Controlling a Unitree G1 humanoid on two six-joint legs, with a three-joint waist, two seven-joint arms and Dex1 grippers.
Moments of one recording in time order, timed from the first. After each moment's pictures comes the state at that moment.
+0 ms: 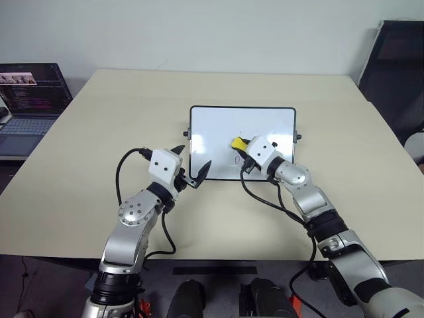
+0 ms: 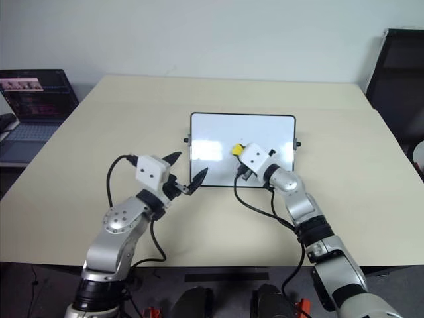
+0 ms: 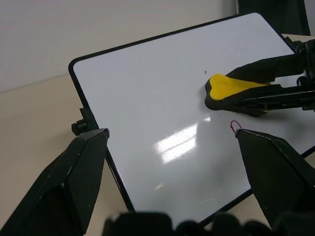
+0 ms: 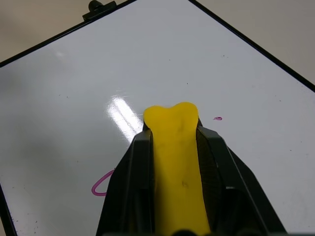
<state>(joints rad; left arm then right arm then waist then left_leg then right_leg) -0.20 0.33 -0.01 -0.28 -0.16 0.28 -0.41 -0.68 -0.24 0.25 0.44 -0.18 -0.08 0.41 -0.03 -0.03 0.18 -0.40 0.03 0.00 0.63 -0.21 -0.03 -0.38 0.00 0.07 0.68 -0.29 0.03</state>
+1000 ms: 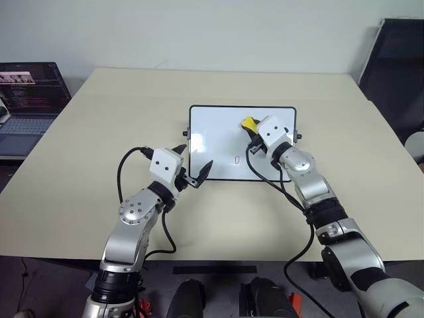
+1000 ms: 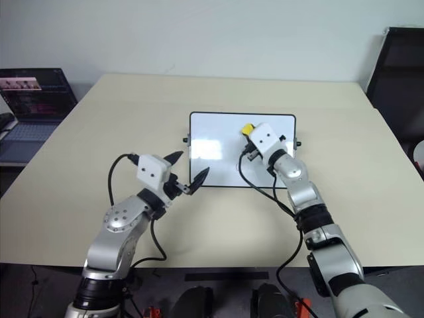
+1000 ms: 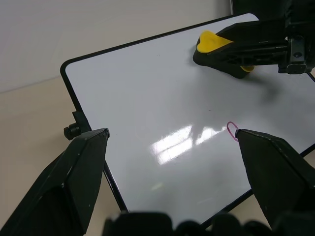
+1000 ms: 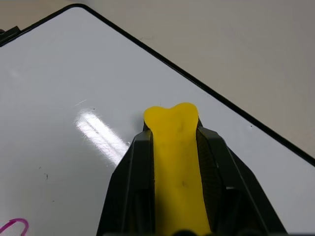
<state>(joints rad) -0.21 0.33 -0.01 -0.27 -0.16 0.28 -0.43 -0.74 -0.23 0.15 0.45 -0.10 -0.01 0.34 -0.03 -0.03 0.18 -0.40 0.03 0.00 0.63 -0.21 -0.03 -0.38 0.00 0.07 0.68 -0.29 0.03</state>
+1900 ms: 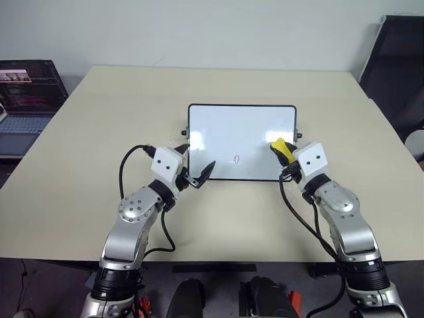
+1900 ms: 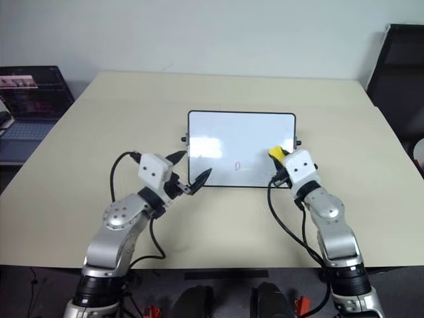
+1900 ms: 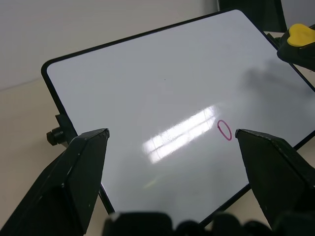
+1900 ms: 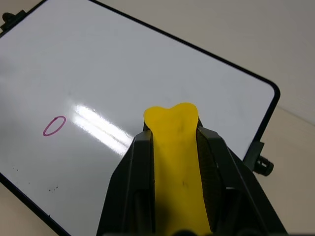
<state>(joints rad) -0.23 0.34 -0.01 -0.26 -0.16 0.27 -0.48 -0.26 -0.33 0.06 -0.23 -0.06 0.23 0.34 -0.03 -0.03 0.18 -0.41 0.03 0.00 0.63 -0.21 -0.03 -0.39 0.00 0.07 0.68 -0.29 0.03</state>
